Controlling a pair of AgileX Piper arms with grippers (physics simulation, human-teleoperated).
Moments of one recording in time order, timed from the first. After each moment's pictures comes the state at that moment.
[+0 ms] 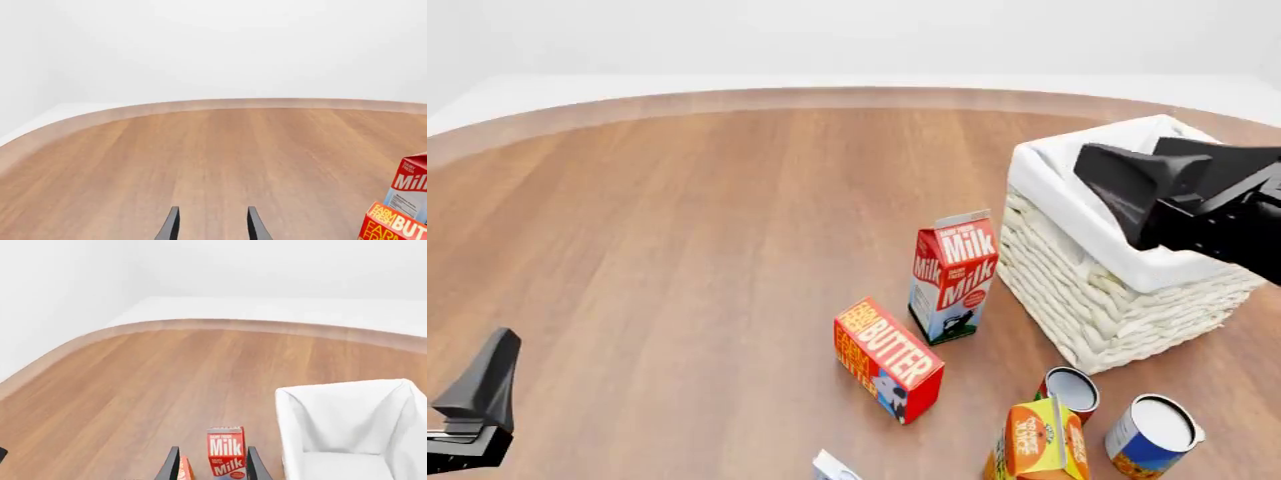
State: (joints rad) left arm 0.00 0.00 0.00 0.00 0.00; right arm 0.43 0.69 -0.68 0.21 0.16
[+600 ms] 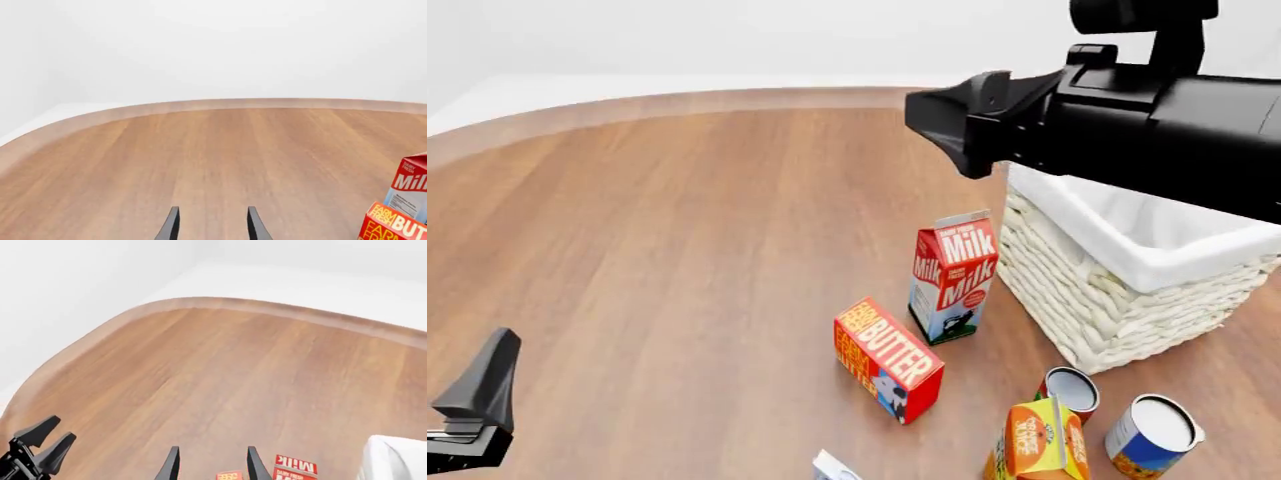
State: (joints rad) left arm 0.00 0.00 0.00 0.00 0.00; right arm 0.70 1.06 -1.02 0.28 0.18
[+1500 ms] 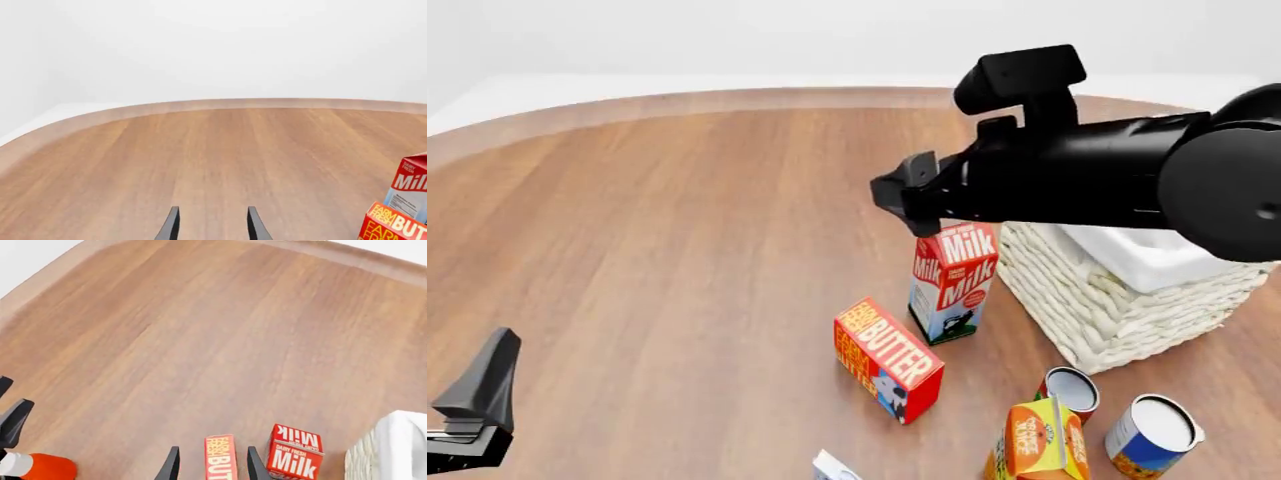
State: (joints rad) left arm 0.00 0.00 0.00 0.00 0.00; right arm 0.70 1.23 -1.06 0.42 0.15
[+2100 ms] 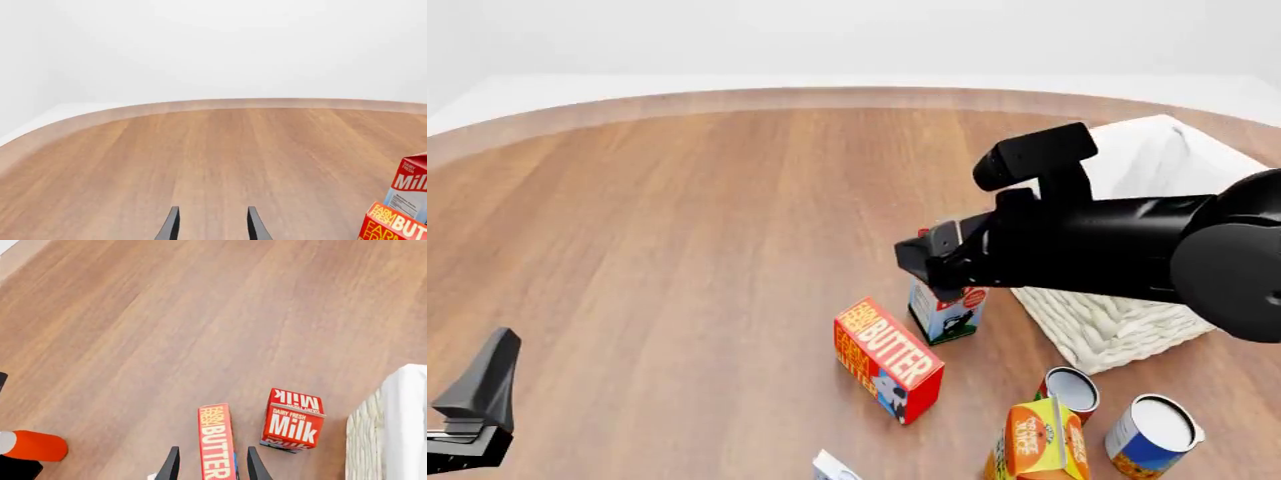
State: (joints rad) left arm 0.00 0.00 0.00 0.00 0.00; right arm 0.69 1.16 -0.87 0.38 0.17
